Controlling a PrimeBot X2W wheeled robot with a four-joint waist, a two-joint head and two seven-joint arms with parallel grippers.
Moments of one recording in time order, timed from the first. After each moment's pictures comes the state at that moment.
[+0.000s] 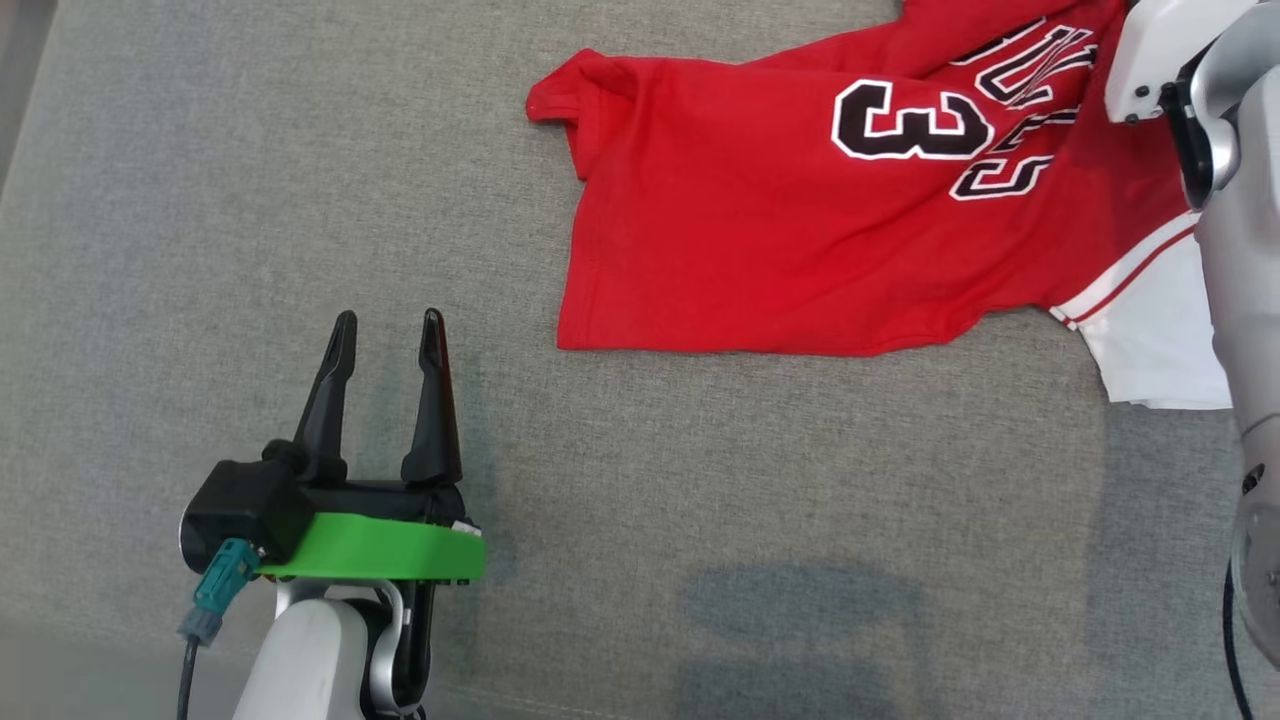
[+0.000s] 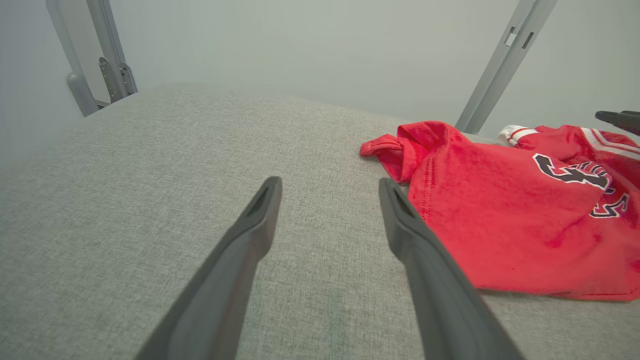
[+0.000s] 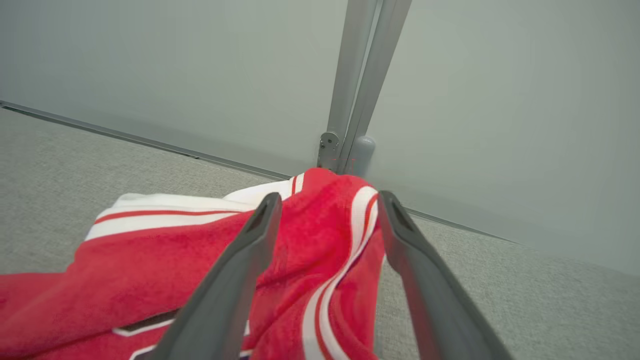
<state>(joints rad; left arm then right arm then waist) -0.19 0.05 -0.20 0.07 -0.36 -0.01 -0.26 -1.17 -0.24 -0.07 0.99 -0.13 0.13 -0.04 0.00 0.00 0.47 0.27</state>
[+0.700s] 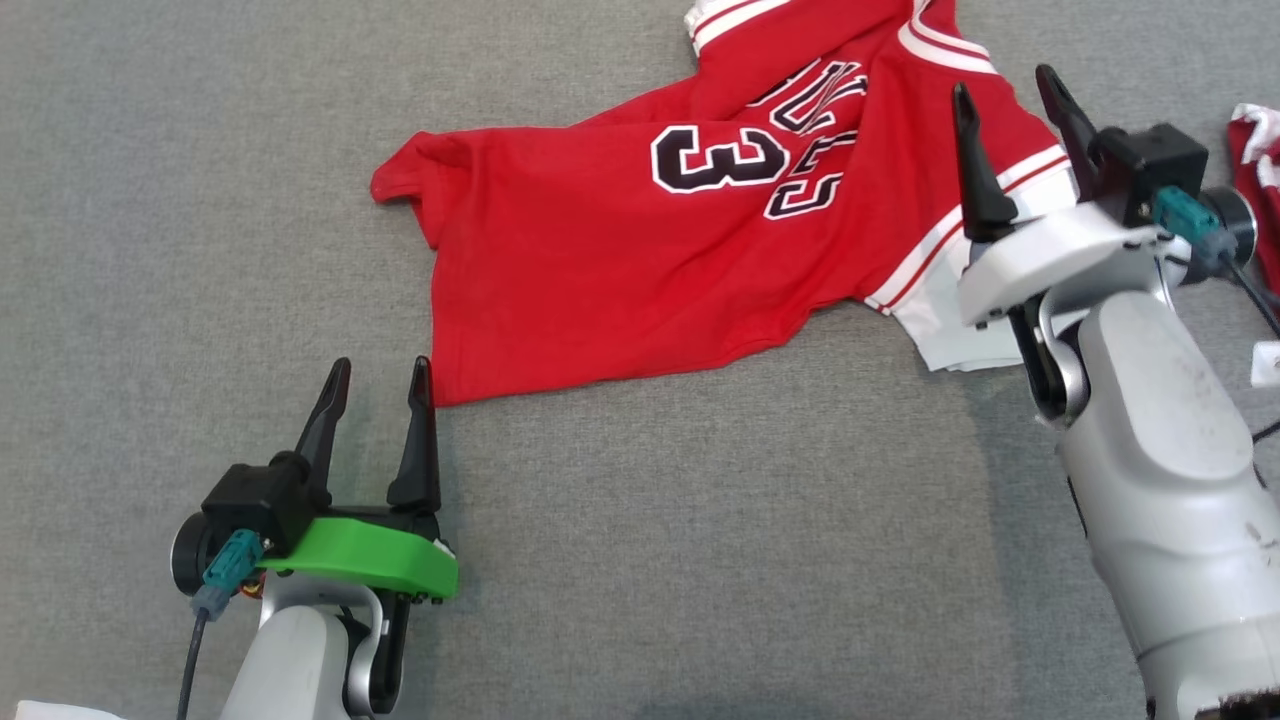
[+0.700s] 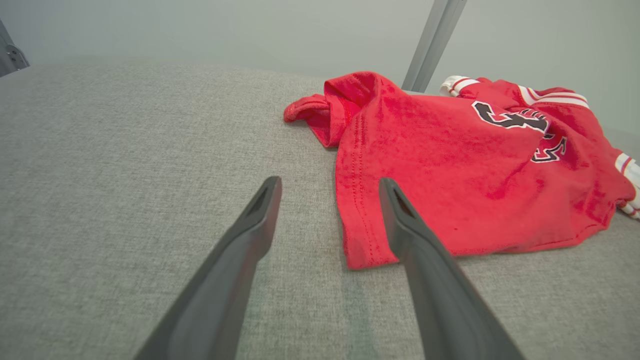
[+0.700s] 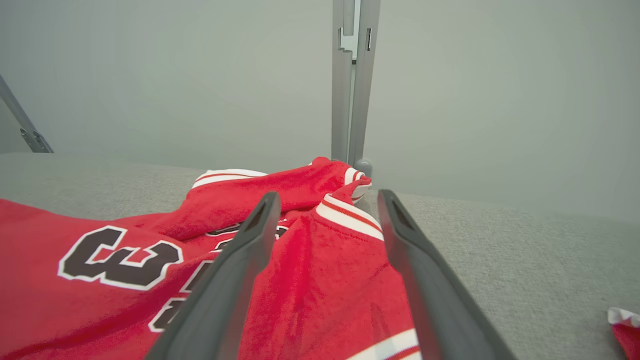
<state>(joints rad) -0.22 0.08 -0.17 0.26 -0.32 -0.07 -0.26 -0.76 -0.15 0.10 0.64 0.14 0.13 -0.26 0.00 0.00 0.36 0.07</state>
